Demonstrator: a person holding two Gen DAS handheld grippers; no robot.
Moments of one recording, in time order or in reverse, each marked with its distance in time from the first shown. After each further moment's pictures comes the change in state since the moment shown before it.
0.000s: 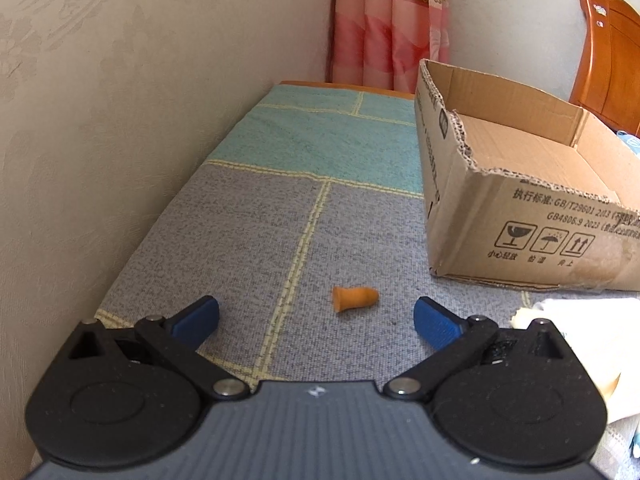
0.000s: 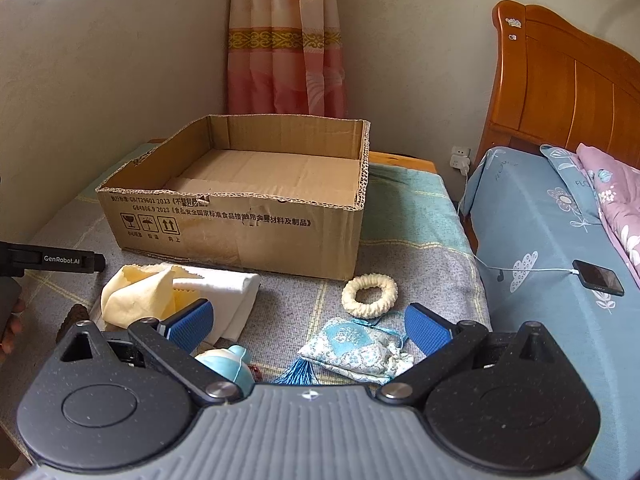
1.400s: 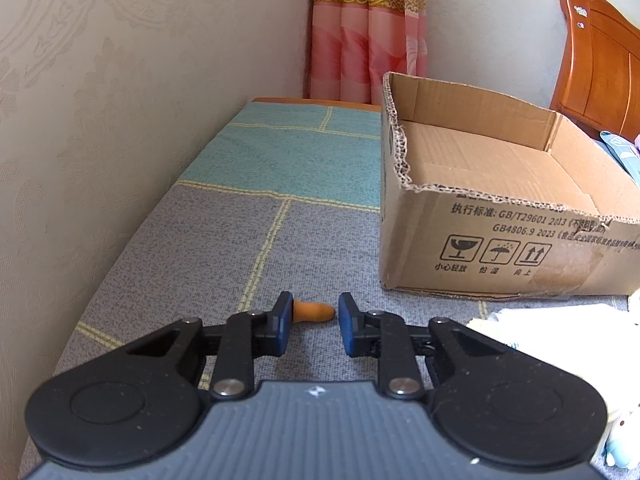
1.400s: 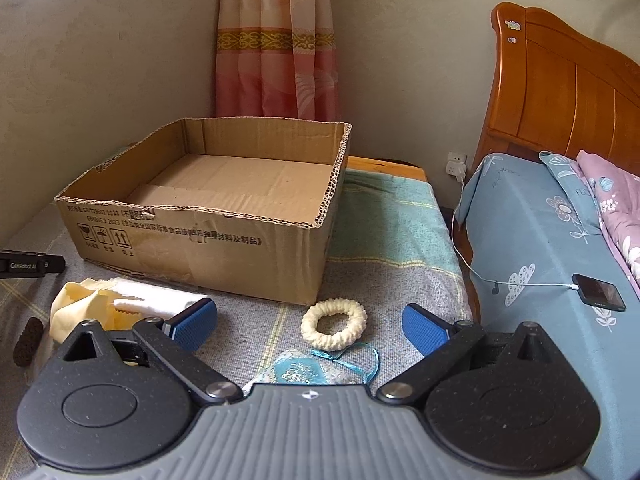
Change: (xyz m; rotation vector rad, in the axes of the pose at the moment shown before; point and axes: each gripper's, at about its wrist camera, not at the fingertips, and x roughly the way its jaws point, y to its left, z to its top) left arm -0.018 -0.022 0.002 0.033 -0.035 -0.039; right arm 0.030 -0.029 0.011 -0.016 -0.017 -0.008
